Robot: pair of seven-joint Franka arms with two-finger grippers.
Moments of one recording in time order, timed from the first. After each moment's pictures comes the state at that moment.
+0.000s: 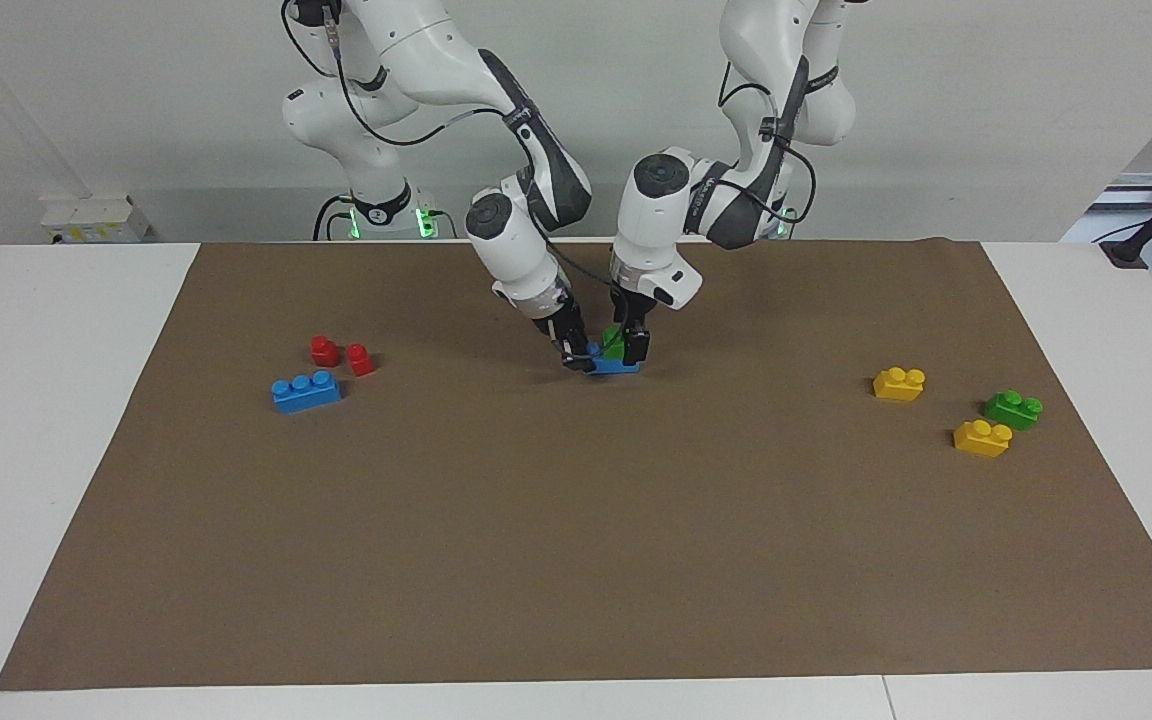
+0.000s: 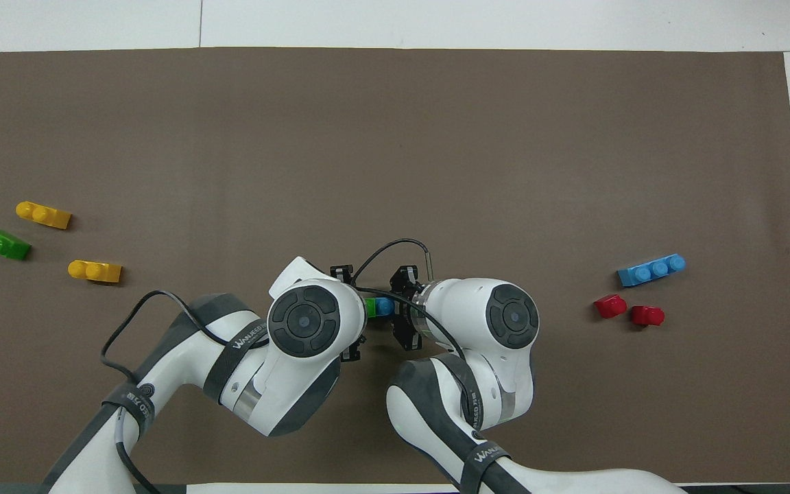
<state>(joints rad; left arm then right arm) -0.59 0.09 -0.13 -2.22 -0.01 2.35 -2.28 0.56 0.24 0.14 -2.22 0.61 2.69 1.68</state>
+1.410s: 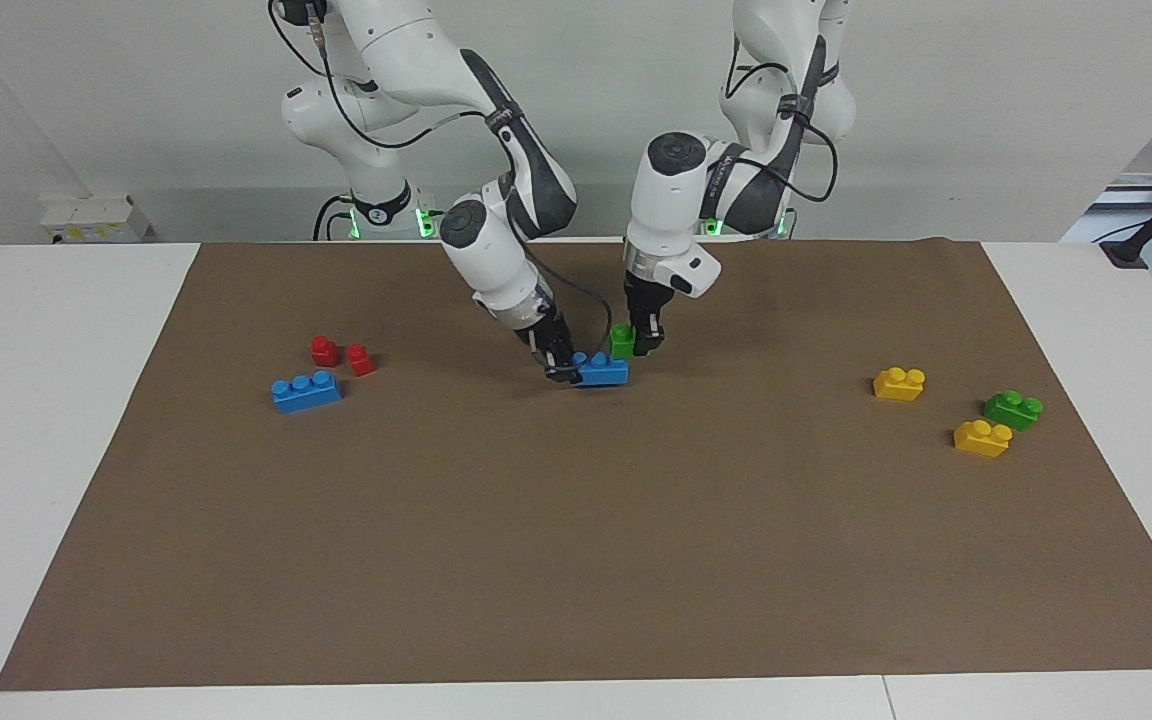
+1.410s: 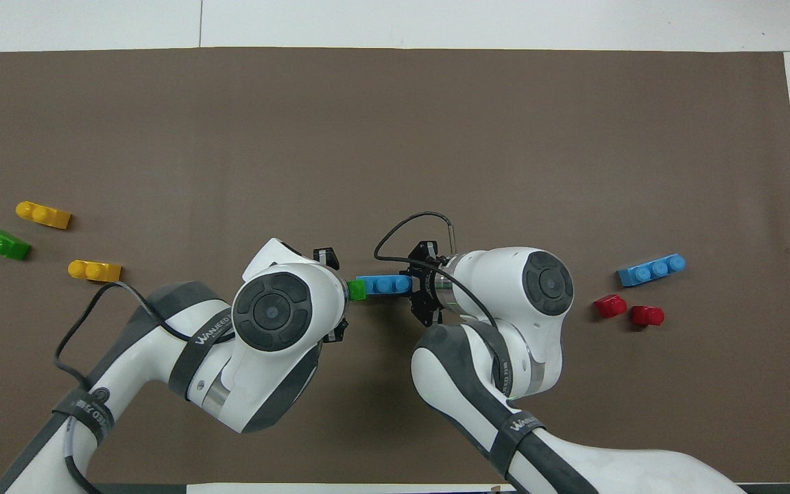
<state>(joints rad) -0.51 0.00 -0.11 -2.17 0.01 2.27 -2.24 0.41 0.20 0.13 -2.17 0.61 2.55 1.56</state>
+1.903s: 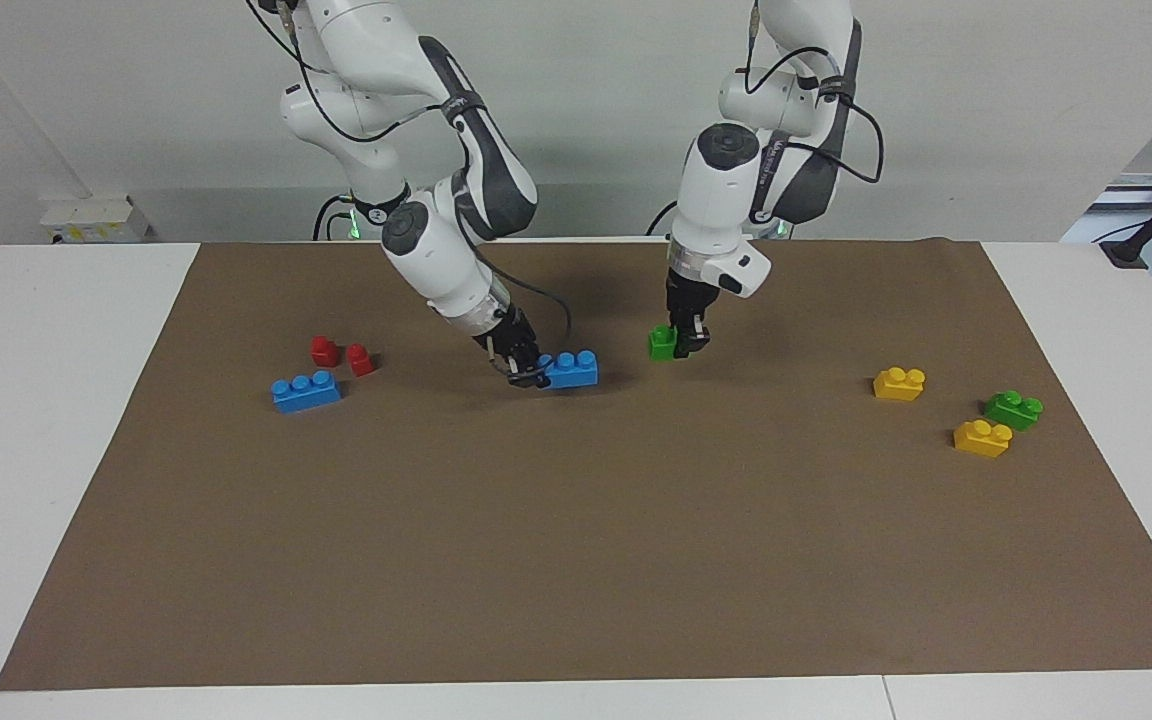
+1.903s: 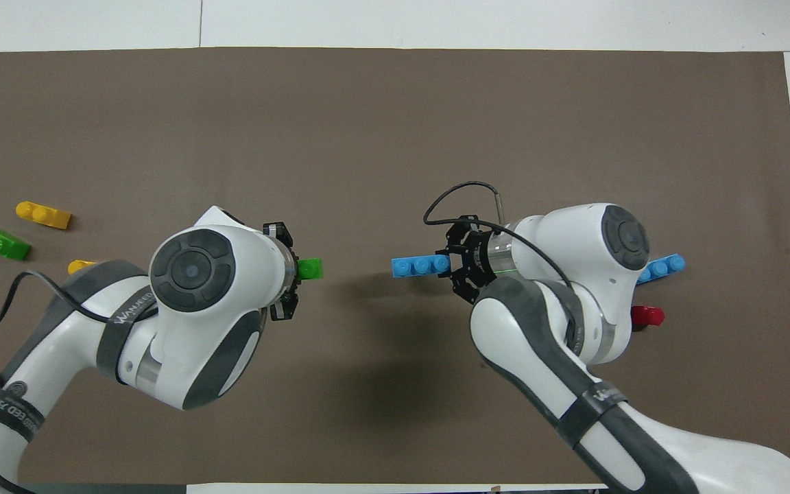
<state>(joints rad) -0.28 -0.01 -0.10 -2.13 0.02 2.19 -1.91 0.13 0.15 0.12 -2.09 0.61 2.26 1.23</state>
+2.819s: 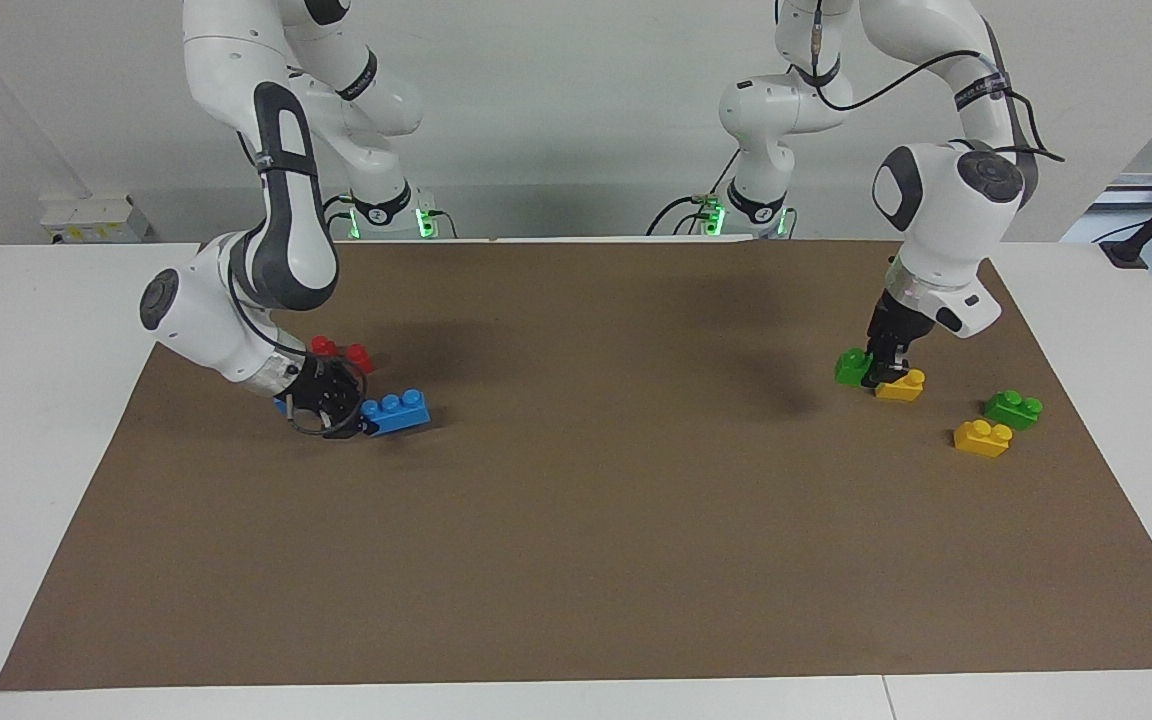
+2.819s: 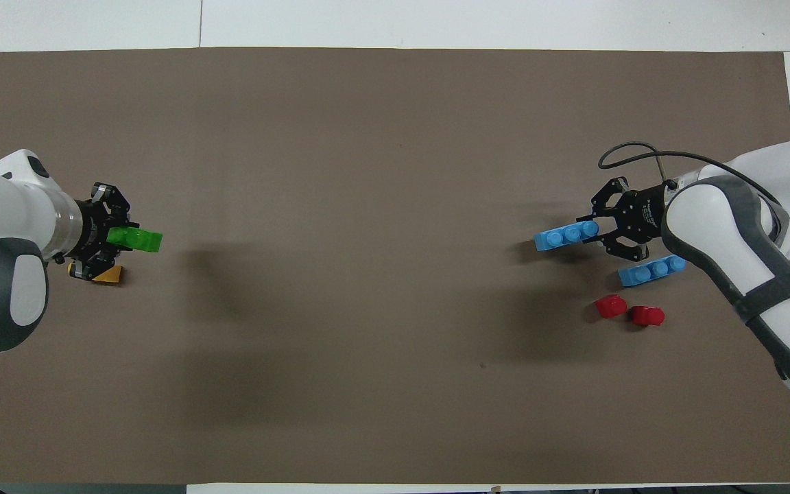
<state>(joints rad) 0.11 -0.01 -0.10 -2.13 -0.03 2.23 -1.14 -0.16 0.29 0.11 -2.00 0.51 2.16 0.95</state>
